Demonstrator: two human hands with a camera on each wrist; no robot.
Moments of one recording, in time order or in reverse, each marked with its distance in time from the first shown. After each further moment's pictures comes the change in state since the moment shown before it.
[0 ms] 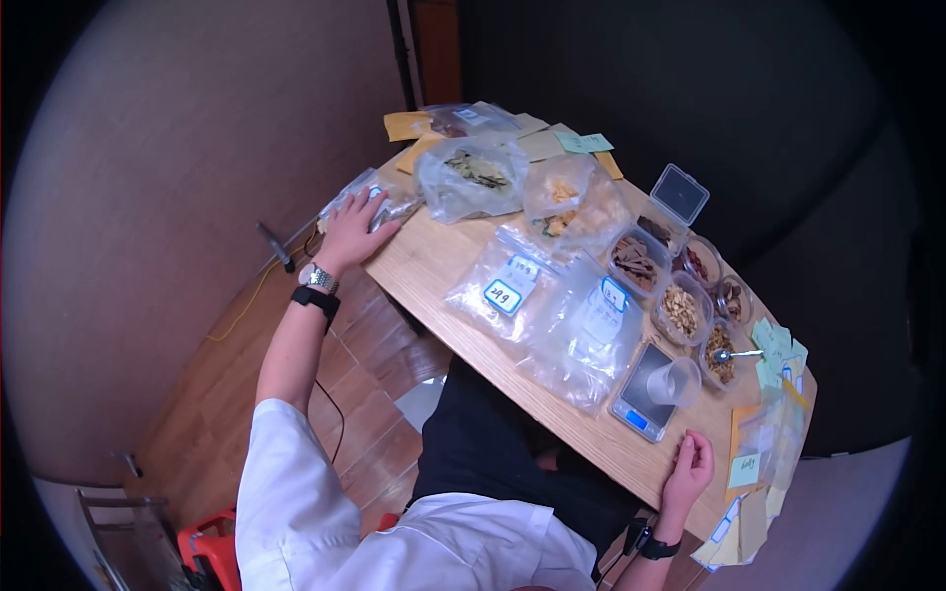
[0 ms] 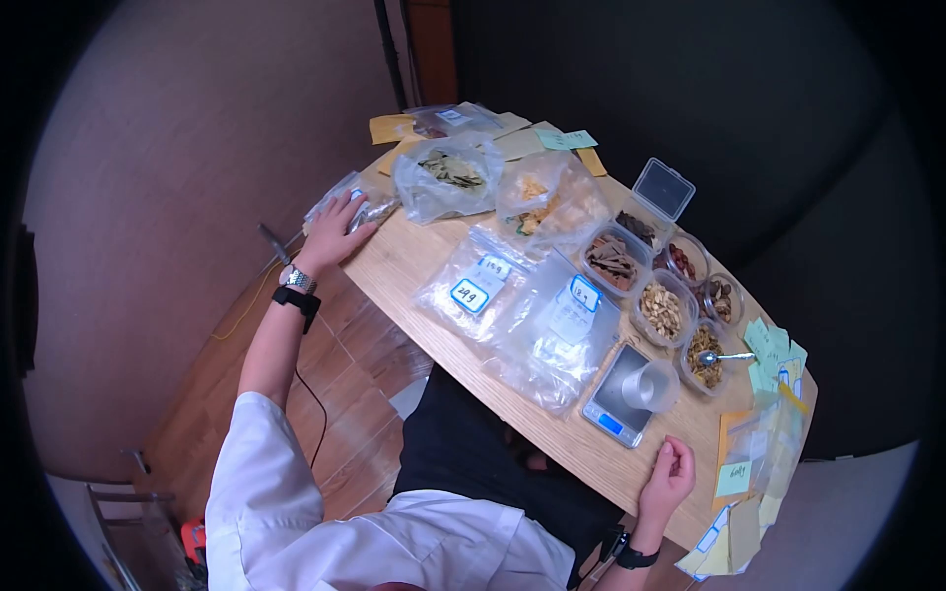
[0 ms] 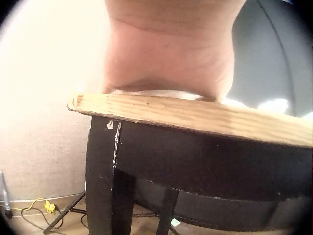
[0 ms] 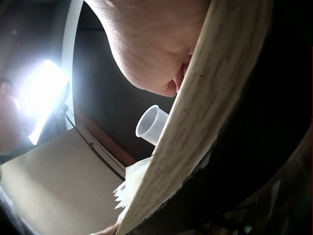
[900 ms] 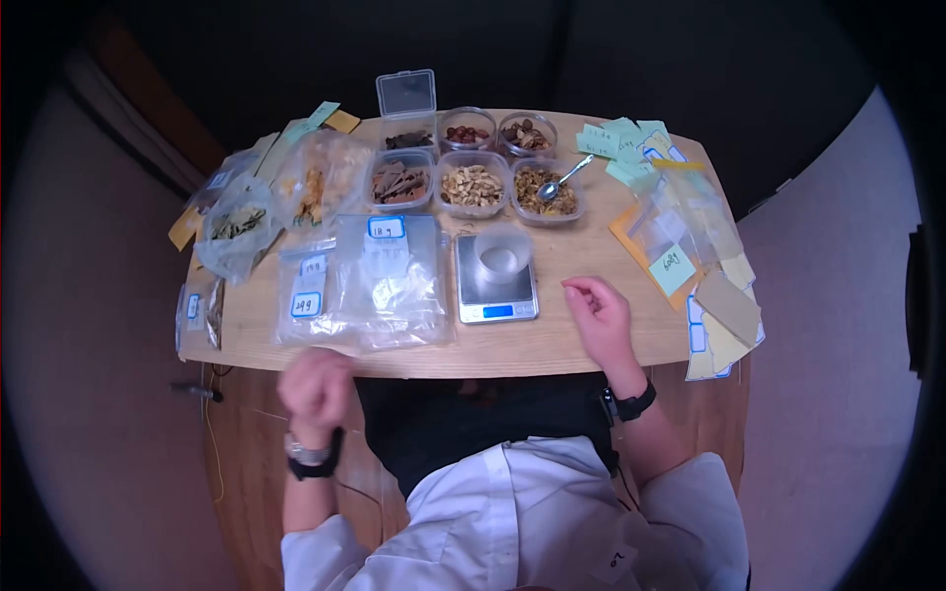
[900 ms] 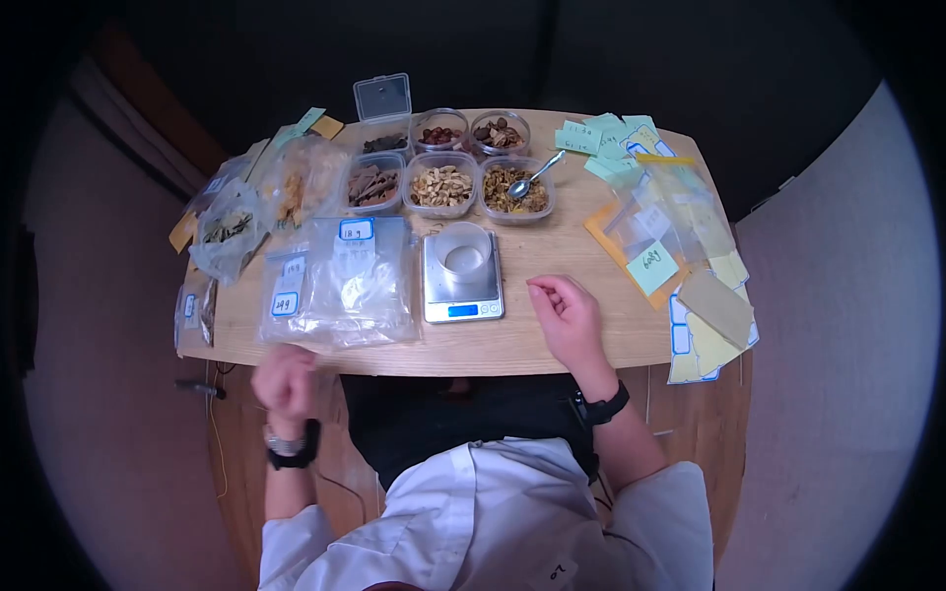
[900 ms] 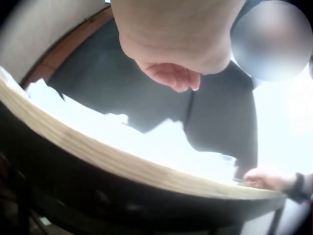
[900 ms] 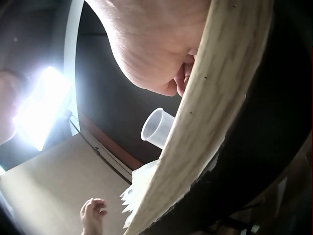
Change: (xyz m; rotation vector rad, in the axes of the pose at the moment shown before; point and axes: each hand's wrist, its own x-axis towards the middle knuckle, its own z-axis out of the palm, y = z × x) left_hand -0.159 0.216 0.001 -0.796 0.272 0.916; right_hand -0.001 -0.026 0.002 0.071 0.022 -0.042
